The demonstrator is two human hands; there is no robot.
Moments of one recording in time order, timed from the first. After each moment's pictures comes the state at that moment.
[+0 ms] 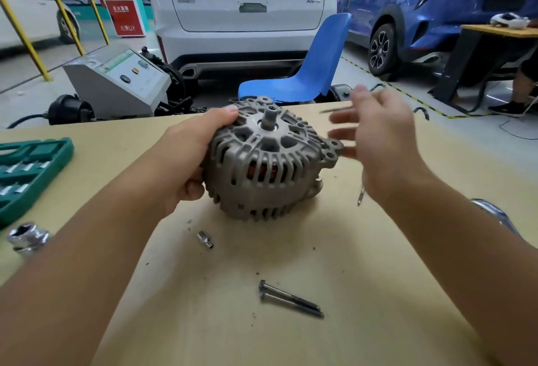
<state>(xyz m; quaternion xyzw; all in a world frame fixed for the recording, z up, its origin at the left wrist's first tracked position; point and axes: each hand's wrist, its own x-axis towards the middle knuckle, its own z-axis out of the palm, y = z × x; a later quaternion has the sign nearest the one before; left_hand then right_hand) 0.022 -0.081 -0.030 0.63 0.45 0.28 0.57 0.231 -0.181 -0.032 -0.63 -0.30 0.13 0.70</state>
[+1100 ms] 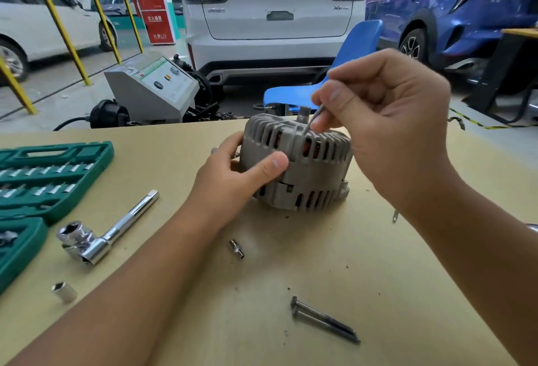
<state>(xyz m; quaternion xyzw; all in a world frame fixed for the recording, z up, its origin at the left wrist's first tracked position) 0.014 -0.075 -0.076 0.73 0.32 0.39 0.47 0.192 -0.177 -0.009 -0.43 -0.59 0.03 0.68</state>
